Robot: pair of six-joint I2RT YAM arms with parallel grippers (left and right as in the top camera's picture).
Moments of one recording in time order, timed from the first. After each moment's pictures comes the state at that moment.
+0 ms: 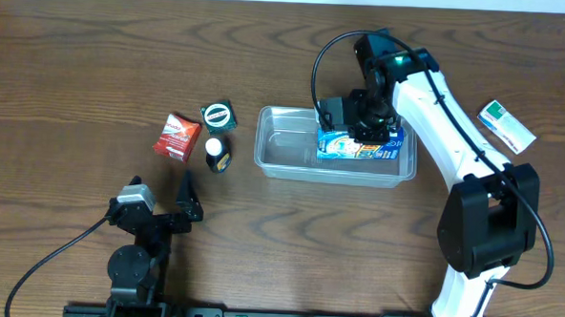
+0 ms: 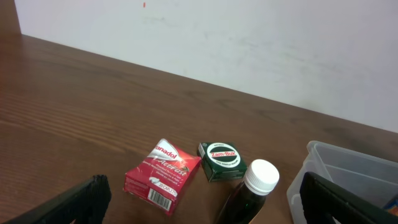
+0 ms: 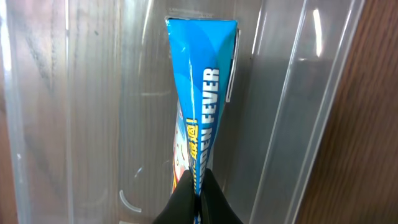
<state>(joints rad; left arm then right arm) -0.03 0.01 0.03 -0.12 -0.05 -0.28 0.34 2.01 1.69 -1.16 -0.17 -1.27</state>
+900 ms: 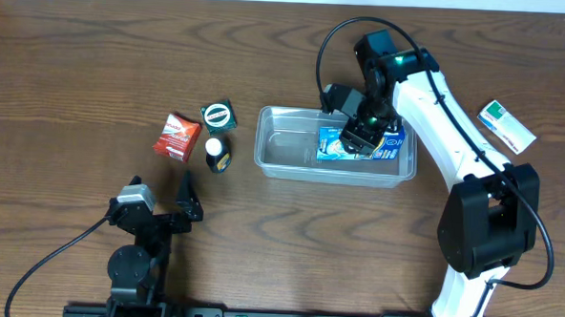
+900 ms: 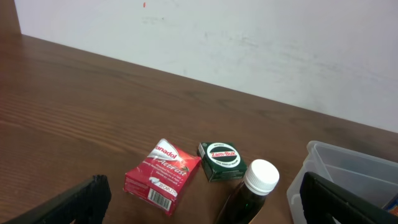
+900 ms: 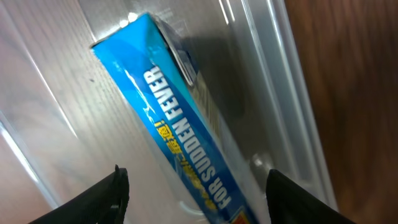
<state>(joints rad) -0.03 0.01 0.03 -0.12 -0.05 -0.28 0.34 2.01 1.69 -1.19 -0.16 -0.71</state>
